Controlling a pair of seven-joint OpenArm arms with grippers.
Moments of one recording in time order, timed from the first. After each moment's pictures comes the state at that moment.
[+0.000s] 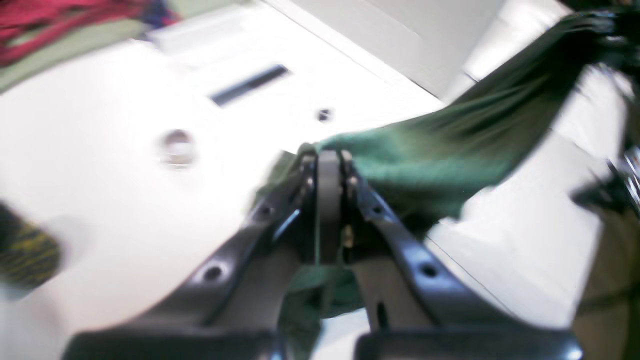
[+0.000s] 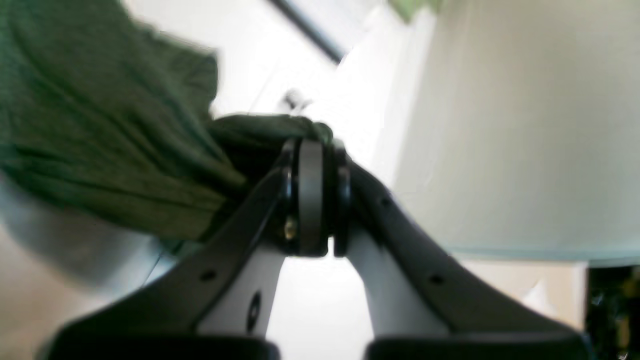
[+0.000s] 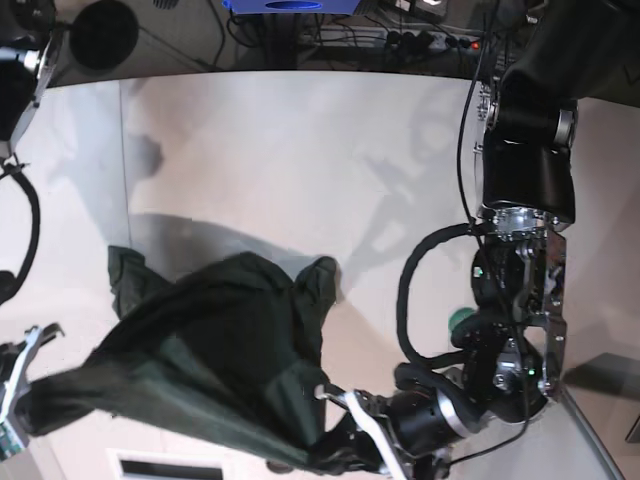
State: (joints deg) left arm -29.1 -10.5 9.2 94.1 -40.4 -21.1 56.1; right arm 16.6 19.8 15.7 113.8 8.0 40.8 -60.0
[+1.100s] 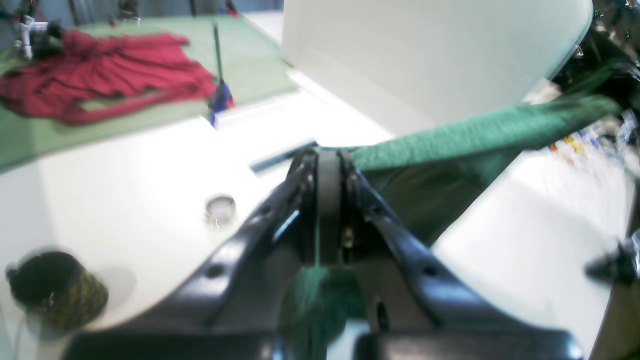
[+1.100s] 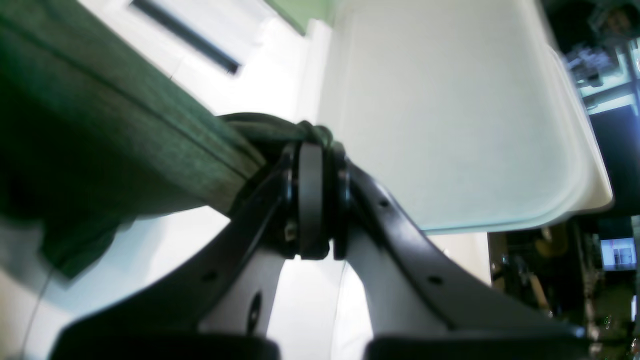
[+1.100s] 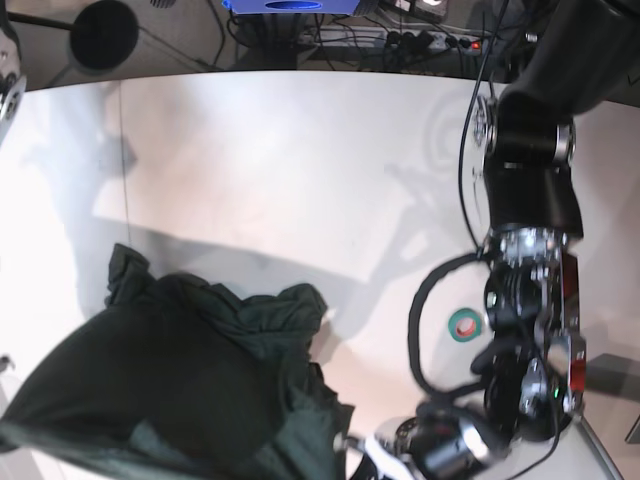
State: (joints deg) left arm -31.6 -9.1 4.6 95.5 -40.6 -21.2 52.8; right arm 23.3 25.5 15.9 114.4 9.0 40.5 -69.7
